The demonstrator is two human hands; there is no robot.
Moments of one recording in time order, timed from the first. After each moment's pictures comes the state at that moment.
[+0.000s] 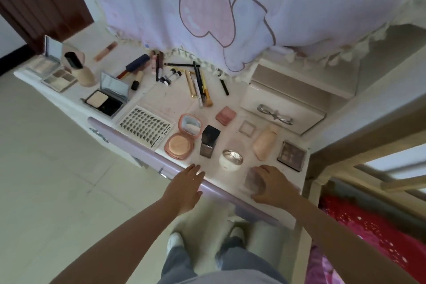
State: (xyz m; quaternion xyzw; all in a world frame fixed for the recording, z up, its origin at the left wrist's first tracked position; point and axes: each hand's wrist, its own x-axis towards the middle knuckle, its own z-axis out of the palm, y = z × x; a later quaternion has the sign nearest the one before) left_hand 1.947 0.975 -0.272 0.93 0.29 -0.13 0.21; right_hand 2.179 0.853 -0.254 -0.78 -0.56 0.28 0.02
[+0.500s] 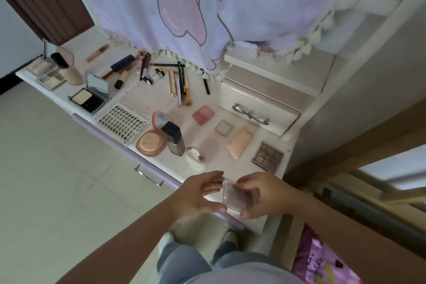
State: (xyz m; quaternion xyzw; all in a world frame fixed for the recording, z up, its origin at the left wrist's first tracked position) left_hand 2.034 0.905 -0.225 0.63 0.34 0.04 0.70; right_hand 2.230 0.822 -0.184 -0.61 -0.66 0.43 0.10
